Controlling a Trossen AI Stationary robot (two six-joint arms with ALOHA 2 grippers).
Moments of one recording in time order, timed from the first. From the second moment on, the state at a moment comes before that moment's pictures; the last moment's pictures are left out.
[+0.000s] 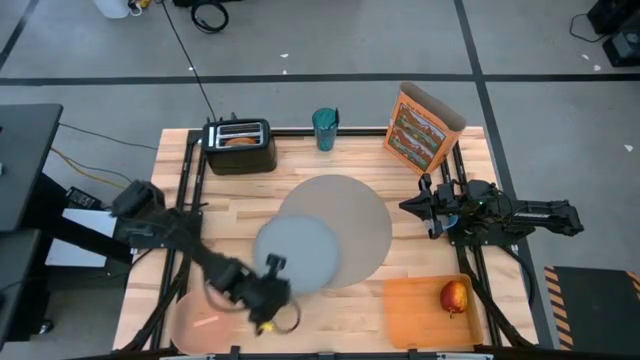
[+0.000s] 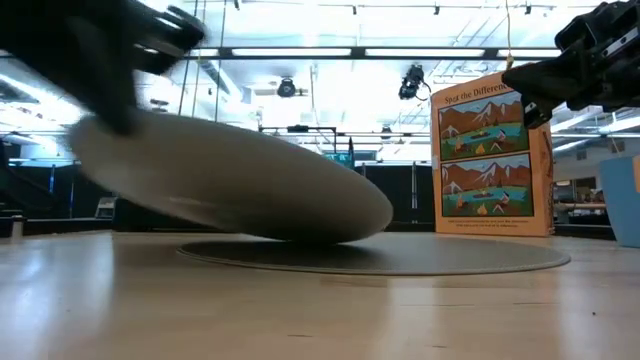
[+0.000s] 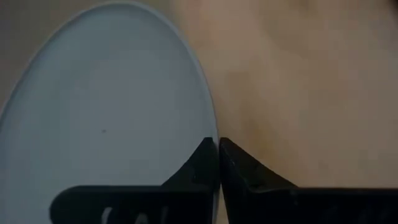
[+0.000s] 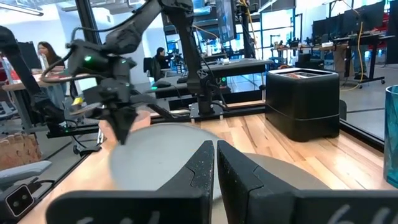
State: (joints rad) left arm -0.68 1.71 1.13 -0.51 -0.34 -0.25; right arm -0.11 0.02 0.01 0.10 -0.12 0.12
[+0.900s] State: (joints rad) left arm -0.79 1.74 0.97 -0.21 -0.30 -0.38; right arm -0.11 0.02 0.01 0.10 -0.12 0.12
